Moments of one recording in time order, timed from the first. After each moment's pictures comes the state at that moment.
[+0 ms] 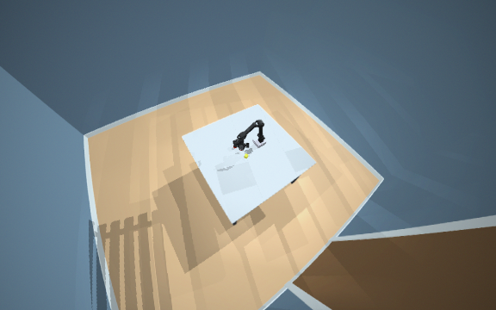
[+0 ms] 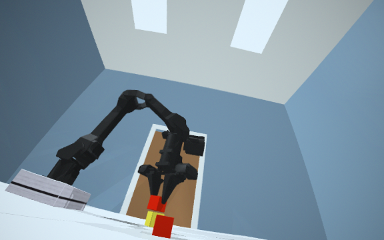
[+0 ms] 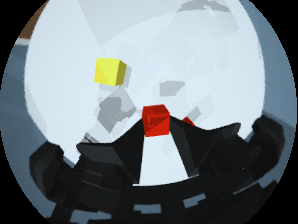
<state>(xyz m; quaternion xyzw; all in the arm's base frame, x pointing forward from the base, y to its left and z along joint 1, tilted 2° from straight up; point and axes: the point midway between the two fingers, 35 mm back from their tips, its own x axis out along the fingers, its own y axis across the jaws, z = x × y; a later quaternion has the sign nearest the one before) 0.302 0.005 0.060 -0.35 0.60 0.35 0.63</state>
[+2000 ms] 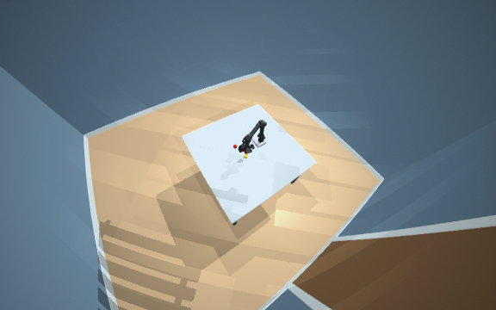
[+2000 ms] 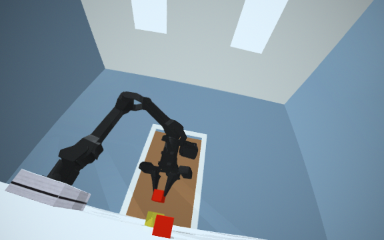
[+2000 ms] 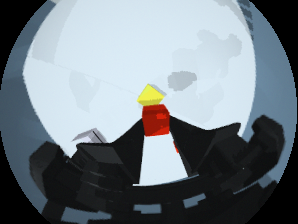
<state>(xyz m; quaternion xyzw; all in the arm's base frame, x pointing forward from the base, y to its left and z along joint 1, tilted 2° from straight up) 0.283 0.089 0.090 -0.46 0.52 0.45 0.56</state>
